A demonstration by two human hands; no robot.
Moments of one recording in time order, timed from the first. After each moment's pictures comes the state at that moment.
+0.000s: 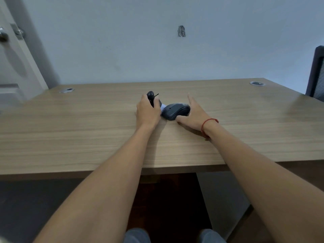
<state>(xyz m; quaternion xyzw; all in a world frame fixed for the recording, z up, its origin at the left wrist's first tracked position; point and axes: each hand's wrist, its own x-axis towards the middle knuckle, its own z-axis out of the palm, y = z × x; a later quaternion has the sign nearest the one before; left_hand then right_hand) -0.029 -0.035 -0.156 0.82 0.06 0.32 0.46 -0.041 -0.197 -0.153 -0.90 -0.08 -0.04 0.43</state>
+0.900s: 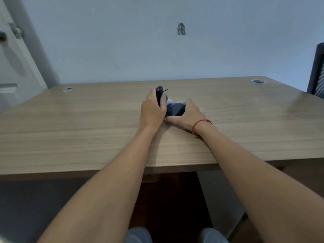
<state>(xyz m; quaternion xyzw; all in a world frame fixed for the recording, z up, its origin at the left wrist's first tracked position) -0.038 -0.044 -0.153 0.82 -0.06 0.39 0.42 -0.046 -0.175 -0.156 -0.92 -0.03 -0.09 0.37</state>
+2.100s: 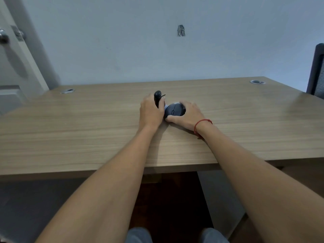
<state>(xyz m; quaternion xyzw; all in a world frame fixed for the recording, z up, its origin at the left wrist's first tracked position) -0.034 -0.041 -0.154 0.83 -0.02 0.36 0.42 -0.044 -0.177 -0.154 -0.92 -0.07 -0.08 0.39</state>
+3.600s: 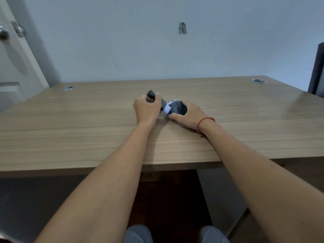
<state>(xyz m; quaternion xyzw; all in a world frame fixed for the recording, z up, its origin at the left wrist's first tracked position) -0.035 -0.035 -0.150 0.75 0.07 0.34 0.56 -0.039 -0.186 -0.159 -0.91 -0.10 -0.05 0.41</state>
